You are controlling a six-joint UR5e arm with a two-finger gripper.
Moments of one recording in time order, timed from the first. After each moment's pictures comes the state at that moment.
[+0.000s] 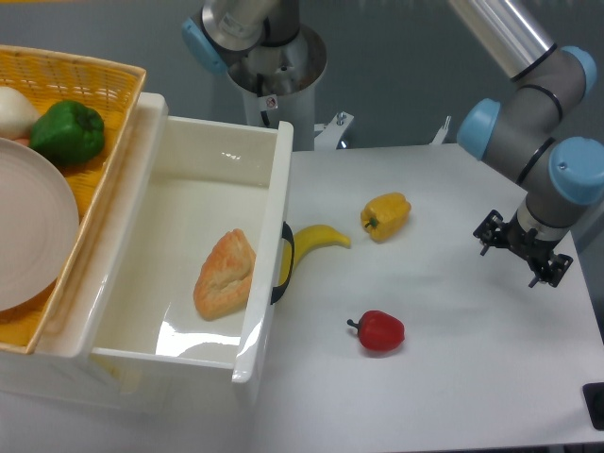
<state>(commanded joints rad) 2.85 -2.17 -1.41 -1.13 1.56 1.52</state>
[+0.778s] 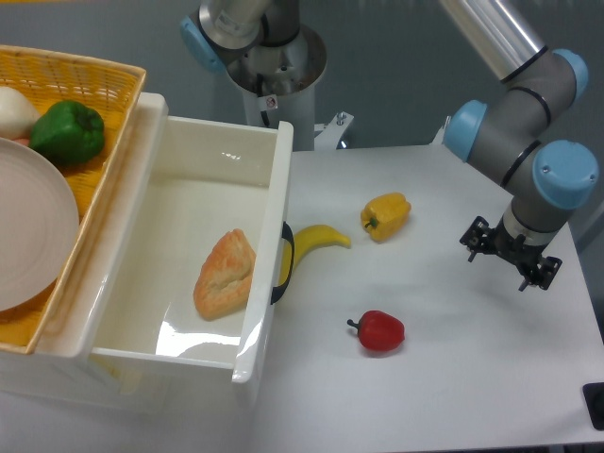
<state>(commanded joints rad) 2.79 -2.15 -1.44 -1.13 1.55 1.30</state>
